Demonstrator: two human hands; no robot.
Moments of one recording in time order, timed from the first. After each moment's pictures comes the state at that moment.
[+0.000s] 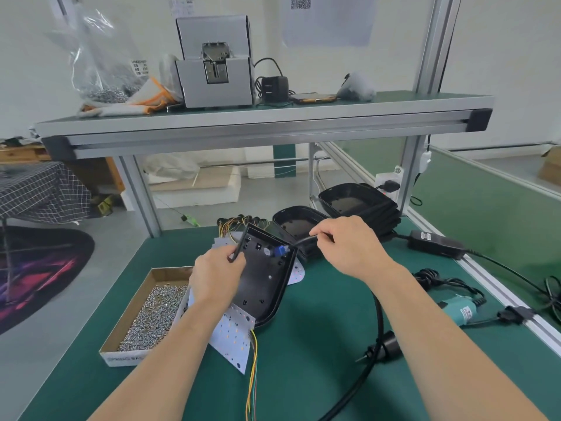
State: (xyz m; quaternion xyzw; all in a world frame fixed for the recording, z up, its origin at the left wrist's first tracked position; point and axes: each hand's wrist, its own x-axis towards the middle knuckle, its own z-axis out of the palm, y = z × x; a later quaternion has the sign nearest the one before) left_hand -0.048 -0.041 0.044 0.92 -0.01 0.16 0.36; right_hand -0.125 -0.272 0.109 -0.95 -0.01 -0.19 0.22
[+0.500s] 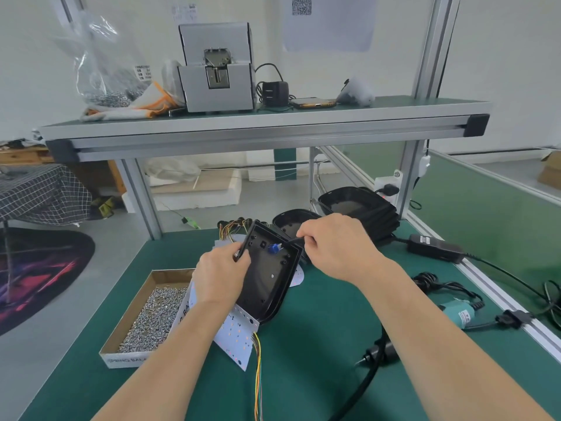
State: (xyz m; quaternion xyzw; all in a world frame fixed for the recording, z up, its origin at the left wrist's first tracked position) left_hand -0.055 -0.049 0.054 0.92 -0.05 0.22 0.33; right_hand -0.127 -0.253 0.126 -0.97 -0.09 -0.22 0.09
